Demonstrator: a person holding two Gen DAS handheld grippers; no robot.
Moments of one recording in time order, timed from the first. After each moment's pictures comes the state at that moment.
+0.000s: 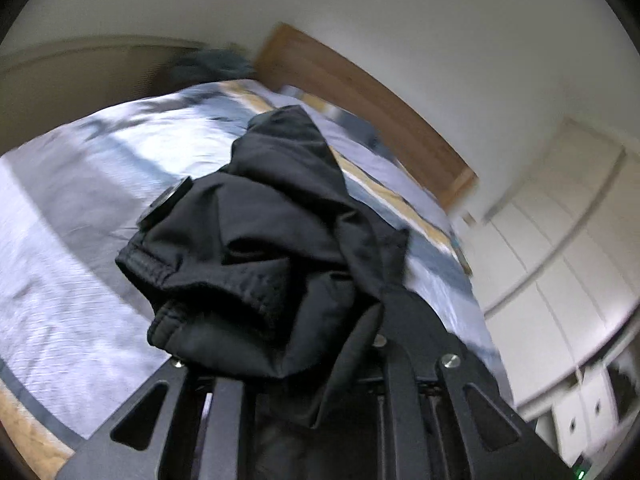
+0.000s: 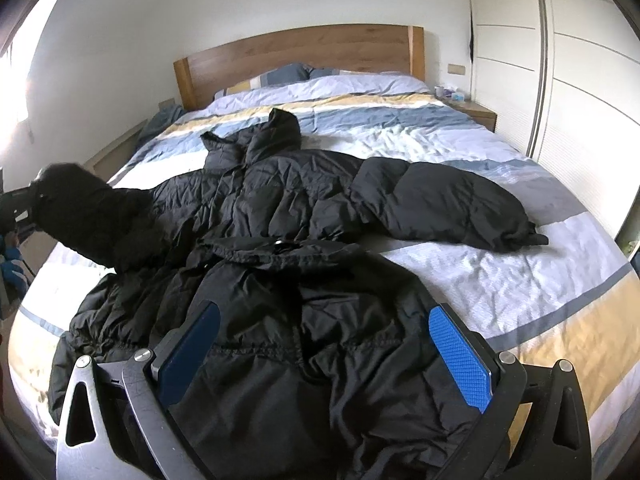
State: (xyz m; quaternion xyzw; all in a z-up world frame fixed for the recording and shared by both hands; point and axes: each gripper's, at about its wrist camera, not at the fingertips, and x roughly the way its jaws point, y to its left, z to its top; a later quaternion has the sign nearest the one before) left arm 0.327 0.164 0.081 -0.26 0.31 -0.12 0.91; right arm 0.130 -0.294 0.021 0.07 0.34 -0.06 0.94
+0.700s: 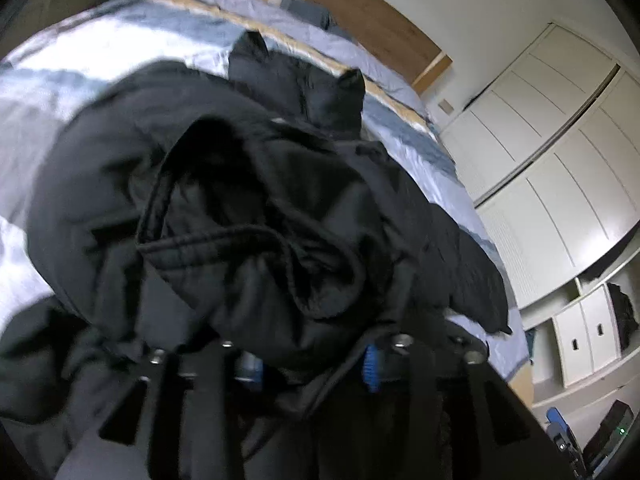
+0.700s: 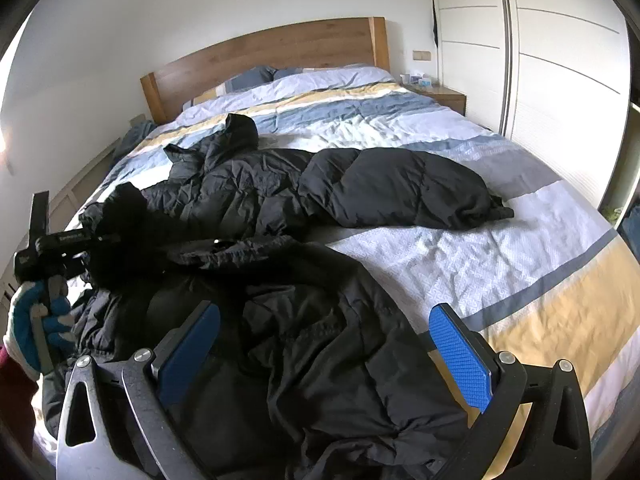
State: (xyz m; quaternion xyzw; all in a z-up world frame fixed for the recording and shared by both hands) left arm 0.360 -0.021 -0.034 -0.21 0.46 -0.21 0.84; right arm 0.117 -0.349 0.007 0.10 0.34 -0.10 0.93
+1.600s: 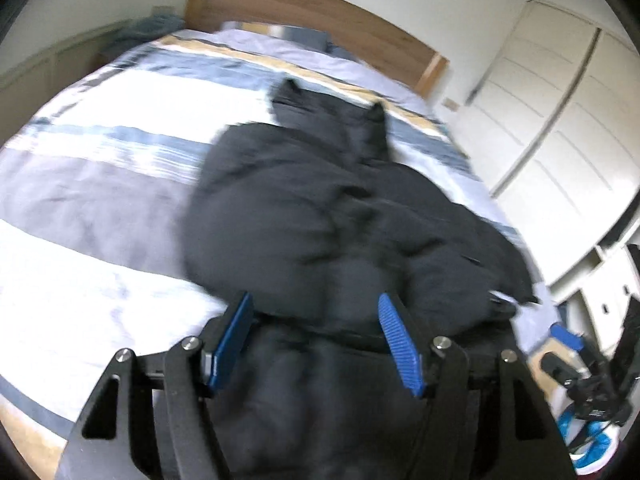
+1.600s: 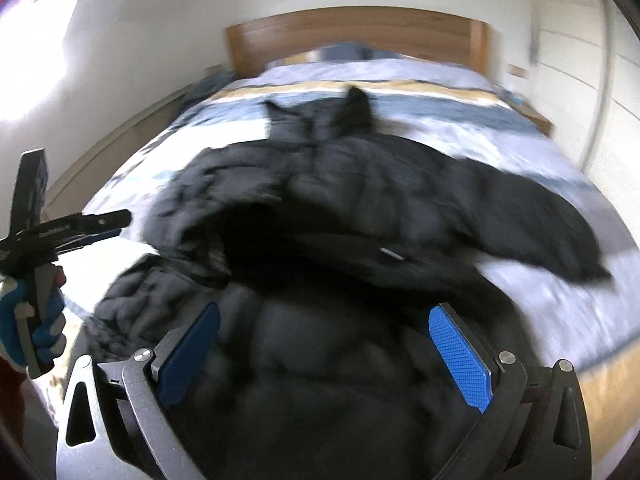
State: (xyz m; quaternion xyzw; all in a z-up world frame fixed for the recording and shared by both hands) left arm 0.325 0.109 0.013 -0.12 0.42 -0.17 0.88; right arm 0.205 -0.194 0.015 0.02 0.38 0.04 0.92
